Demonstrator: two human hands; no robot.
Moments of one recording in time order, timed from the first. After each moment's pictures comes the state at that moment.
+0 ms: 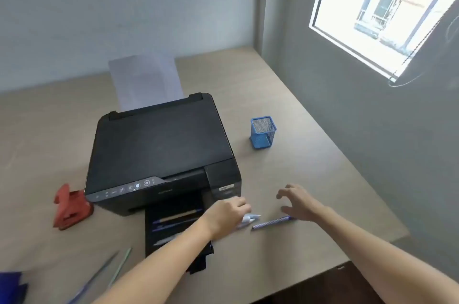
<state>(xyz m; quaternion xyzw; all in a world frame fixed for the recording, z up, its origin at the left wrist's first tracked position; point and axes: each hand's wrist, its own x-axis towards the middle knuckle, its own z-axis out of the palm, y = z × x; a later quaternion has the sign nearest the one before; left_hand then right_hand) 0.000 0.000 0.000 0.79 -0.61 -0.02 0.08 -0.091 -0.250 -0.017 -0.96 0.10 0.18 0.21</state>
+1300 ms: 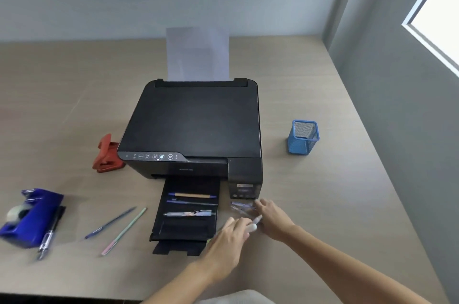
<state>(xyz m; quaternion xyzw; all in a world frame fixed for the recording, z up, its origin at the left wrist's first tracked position) -0.088 0.013 0.033 0.92 -0.26 -0.14 0.26 -0.039 -0.170 -0.055 -0.96 -0.09 0.19 0.20</state>
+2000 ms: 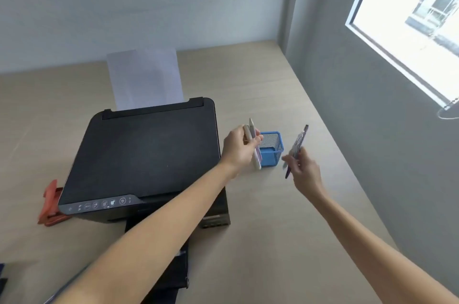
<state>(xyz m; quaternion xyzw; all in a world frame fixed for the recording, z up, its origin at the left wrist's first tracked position) 0.106 -0.149 0.117 0.82 -0.11 -0.14 0.54 0.026 -0.313 0.034 -0.83 0.24 -0.12 0.48</state>
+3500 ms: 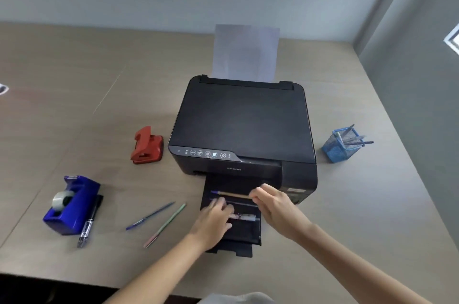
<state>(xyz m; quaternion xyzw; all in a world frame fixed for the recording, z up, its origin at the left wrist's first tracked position) -0.020 0.154 -0.006 0.95 -0.23 -0.15 0.13 -0.023 -0.052 0.045 -0.93 -0.22 0.02 0.29</state>
